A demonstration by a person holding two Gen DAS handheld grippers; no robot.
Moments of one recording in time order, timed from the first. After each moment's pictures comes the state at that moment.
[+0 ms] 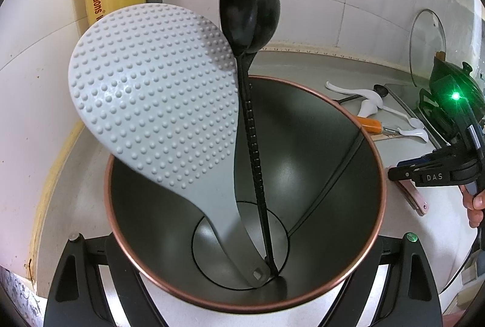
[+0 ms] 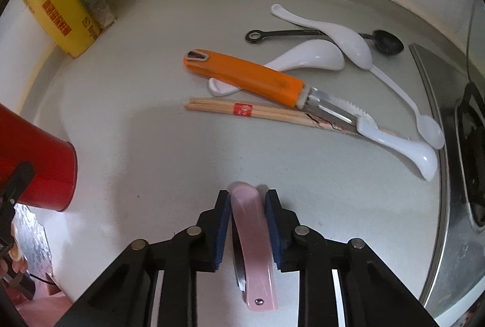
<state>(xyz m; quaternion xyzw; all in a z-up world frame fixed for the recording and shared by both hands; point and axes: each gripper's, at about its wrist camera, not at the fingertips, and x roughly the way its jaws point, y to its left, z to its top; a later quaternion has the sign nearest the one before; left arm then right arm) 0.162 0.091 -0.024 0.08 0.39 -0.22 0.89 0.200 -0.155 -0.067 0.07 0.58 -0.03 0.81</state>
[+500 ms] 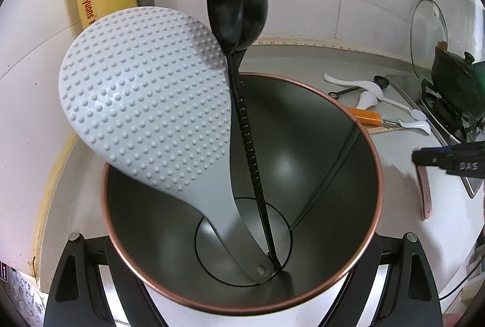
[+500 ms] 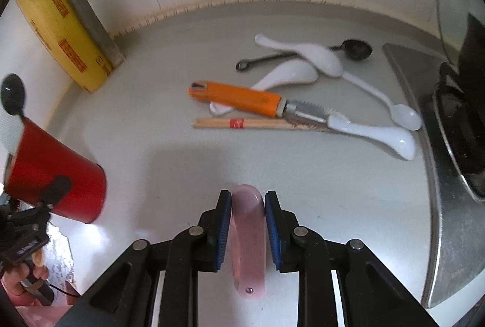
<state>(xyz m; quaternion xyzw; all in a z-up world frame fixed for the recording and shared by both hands) 0.165 0.071 -0.025 0.10 0.40 -0.21 0.89 0.148 -0.191 -0.046 0.12 0.50 -0.04 0.85</state>
